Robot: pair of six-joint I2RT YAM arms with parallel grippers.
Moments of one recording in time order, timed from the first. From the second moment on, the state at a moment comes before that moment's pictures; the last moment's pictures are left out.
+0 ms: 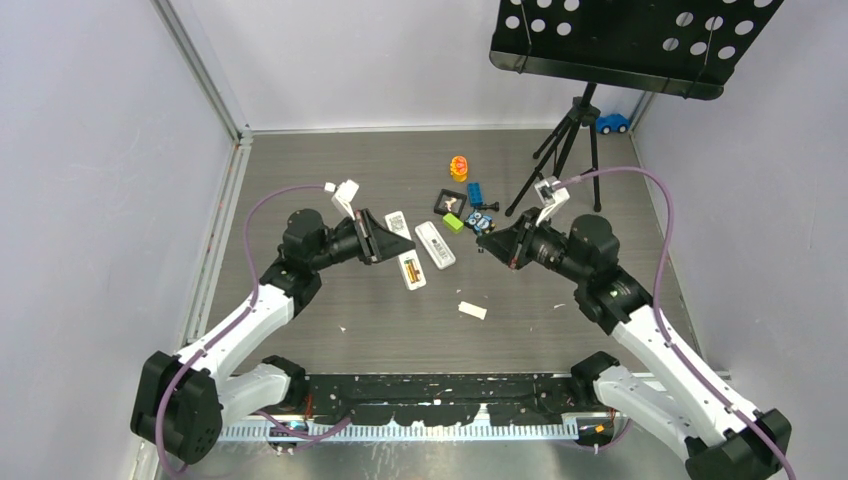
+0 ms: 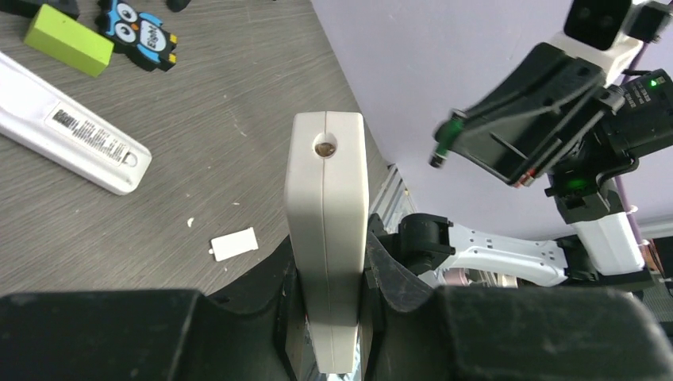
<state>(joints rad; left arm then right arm) -0.41 1.06 0.61 0.30 0.66 -0.86 0.46 0.83 0.71 -0.08 -0.34 0.50</state>
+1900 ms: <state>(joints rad) -0.41 1.17 0.54 0.54 0.65 -1.13 0.83 1.31 1.22 -0.55 -0.28 0.62</state>
